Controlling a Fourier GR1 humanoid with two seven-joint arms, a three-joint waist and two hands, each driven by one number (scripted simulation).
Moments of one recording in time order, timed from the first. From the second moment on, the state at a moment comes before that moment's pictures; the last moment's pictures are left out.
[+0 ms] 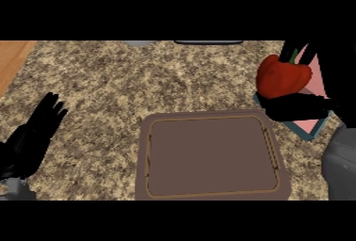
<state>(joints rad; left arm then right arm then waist) -0.02 0.26 0.15 -1.64 0.26 -0.05 0.25 -0.71 -0.24 0.07 -1.96 0.95 0.55 0.75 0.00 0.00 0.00</state>
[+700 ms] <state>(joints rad) -0.04 0.25 0.16 -1.63 0.24 -0.07 0.26 -0.70 -0.40 -0.08 -1.59 0.96 0.33 0.41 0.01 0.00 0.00</state>
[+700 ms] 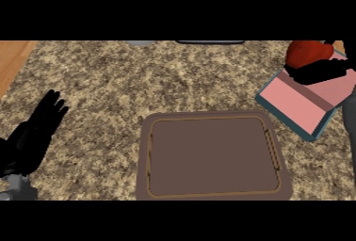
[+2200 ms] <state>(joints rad) -0.04 0.24 0.19 -1.65 0.23 -0.08 0.28 -0.64 -0.31 -0.42 -1.12 0.62 0.03 0.05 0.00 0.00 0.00</state>
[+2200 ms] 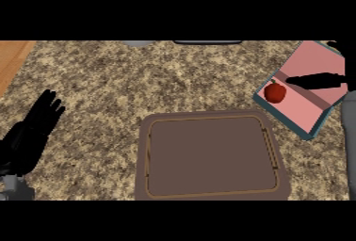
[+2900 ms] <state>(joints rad) -0.03 0.22 0.19 -1.67 0.22 -0.08 0.29 -0.53 -0.54 -0.69 -1.10 0.26 0.23 -0.02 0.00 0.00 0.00</state>
